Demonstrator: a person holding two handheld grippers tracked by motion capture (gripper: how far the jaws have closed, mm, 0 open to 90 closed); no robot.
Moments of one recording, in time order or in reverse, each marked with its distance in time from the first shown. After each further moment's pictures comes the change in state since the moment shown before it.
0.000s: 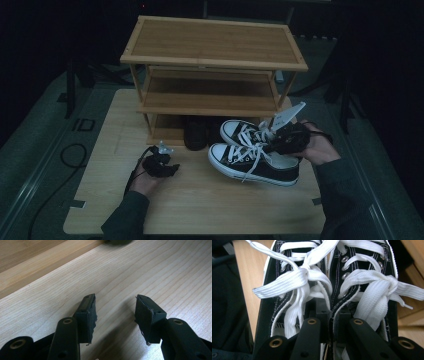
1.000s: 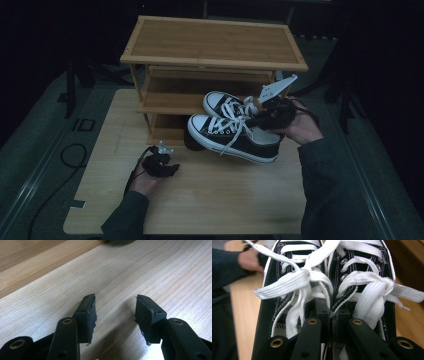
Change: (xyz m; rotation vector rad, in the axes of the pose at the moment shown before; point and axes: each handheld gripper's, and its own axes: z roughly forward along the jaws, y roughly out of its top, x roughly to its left) left arm 0.001 0.000 0.000 -0.001 -0.004 -0.004; right arm -0.015 0.065 -0.010 -0.146 -0.070 0.026
